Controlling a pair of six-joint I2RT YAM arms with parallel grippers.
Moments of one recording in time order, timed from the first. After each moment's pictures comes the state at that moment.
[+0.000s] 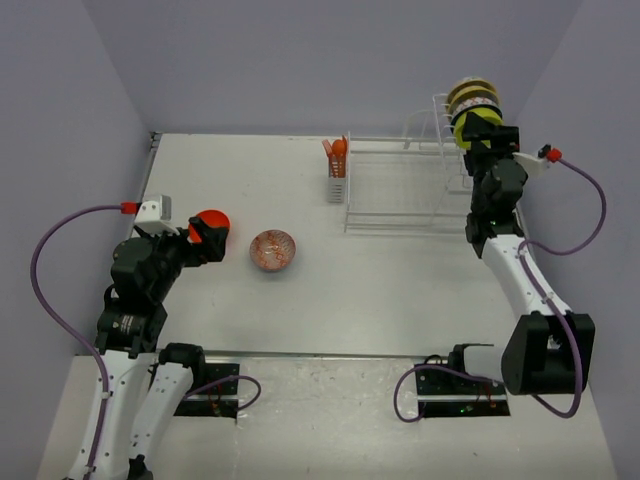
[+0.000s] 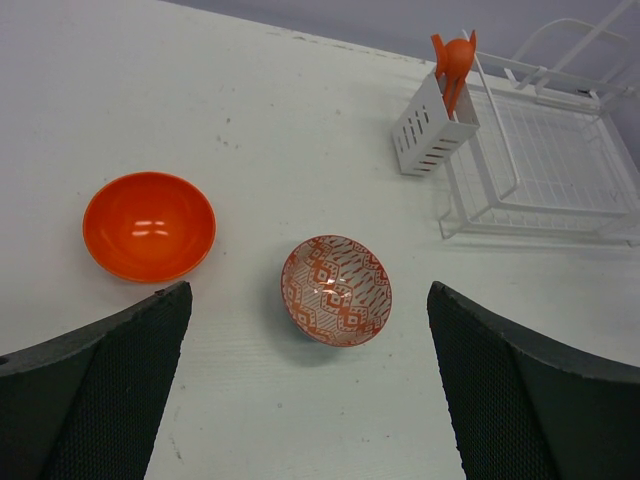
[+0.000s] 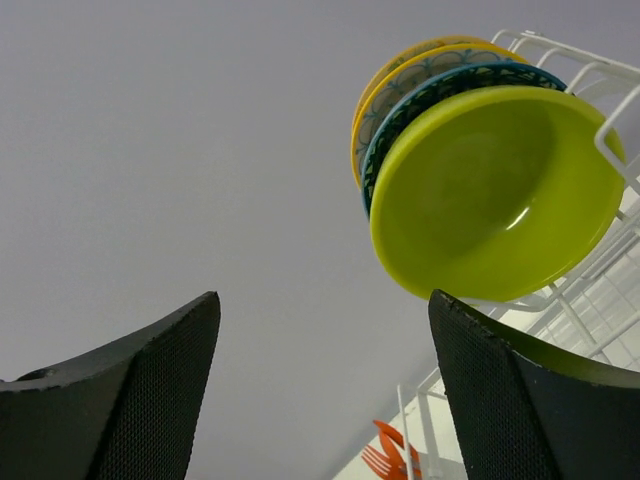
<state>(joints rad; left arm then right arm) -0.11 0.52 0.79 -0.49 0.10 -0.33 0.01 1.28 0.92 0.50 0.28 1.15</state>
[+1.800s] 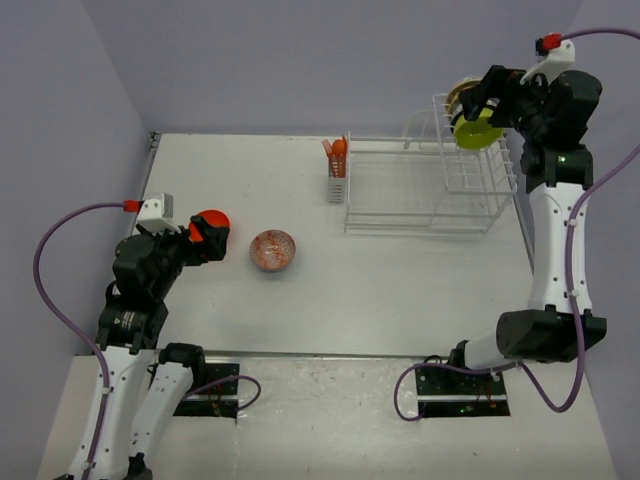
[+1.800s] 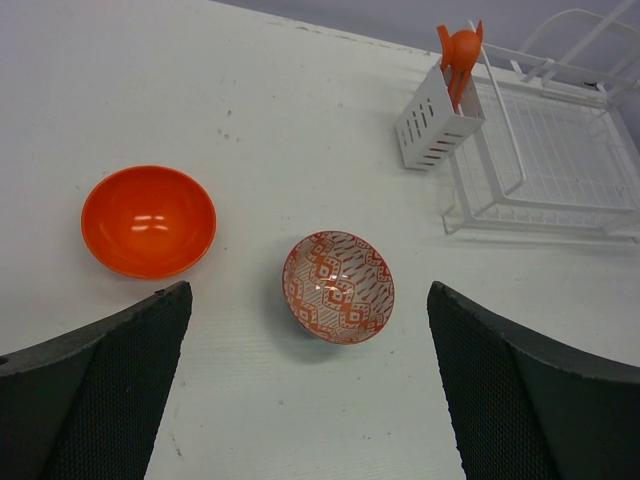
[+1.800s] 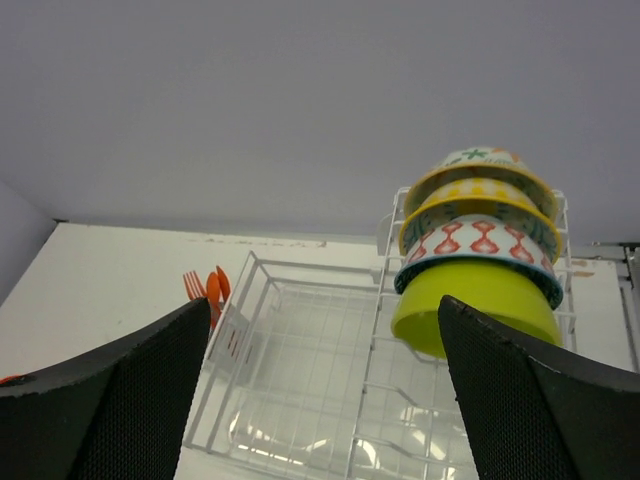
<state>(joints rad) -0.11 0.54 0.79 -0.49 0.10 -0.33 -0.14 1.44 1.74 -0.40 -0.38 0.19</state>
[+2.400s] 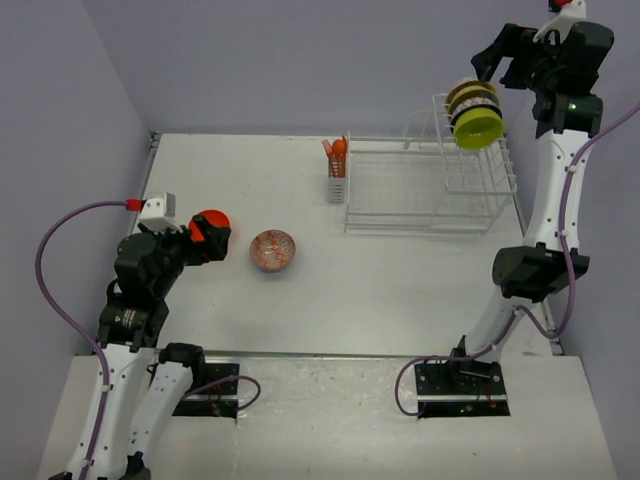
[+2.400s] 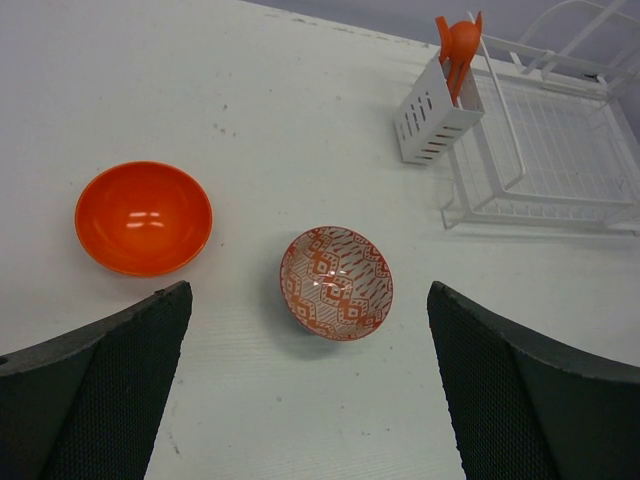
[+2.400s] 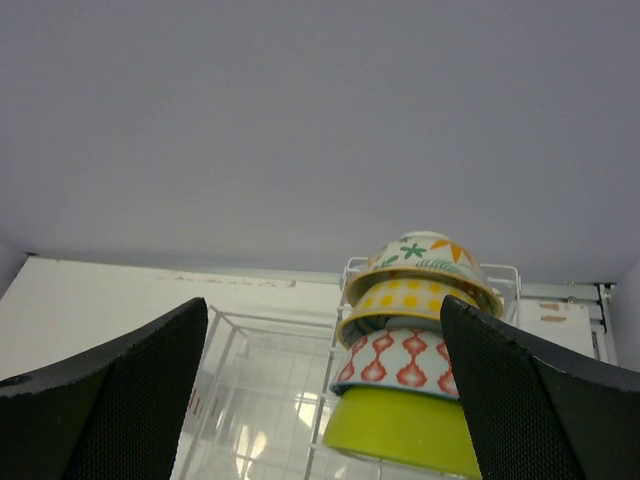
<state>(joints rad) -0.12 0.55 0.79 -0.49 0.10 -0.33 -0.20 1.89 2.38 -0.63 -0.41 0.17</state>
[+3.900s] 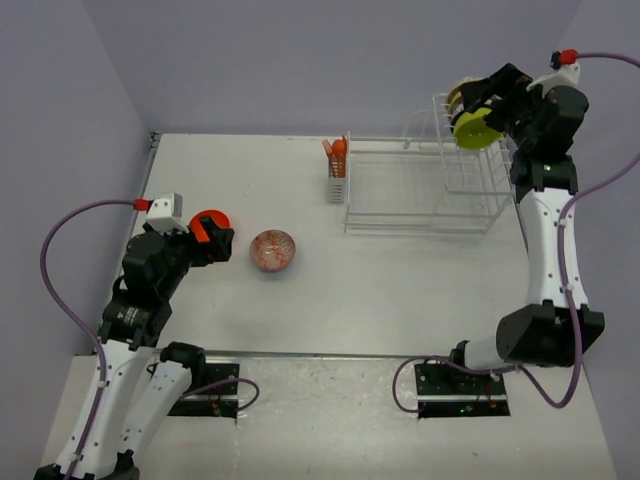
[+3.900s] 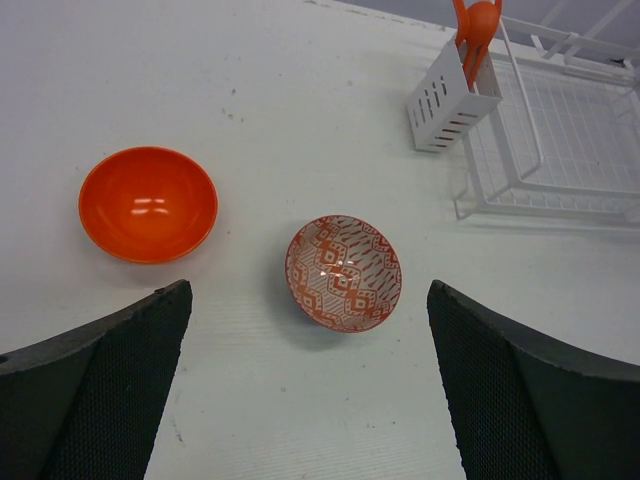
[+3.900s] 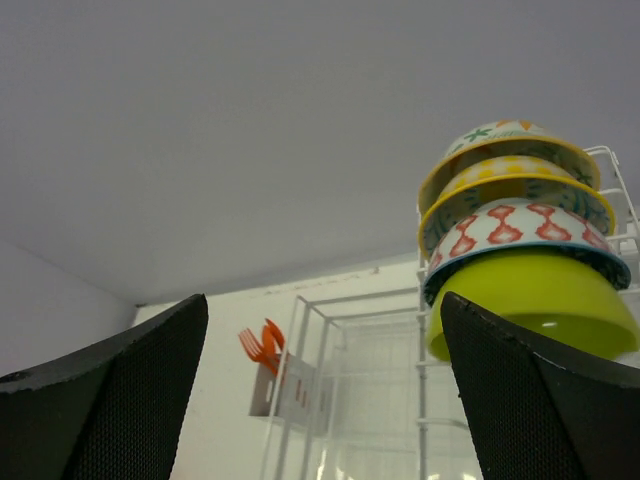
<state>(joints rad) -0.21 0.58 0.79 -0.51 -0.01 -0.34 -0.16 1.51 1.64 -0.20 -0.32 0.49</state>
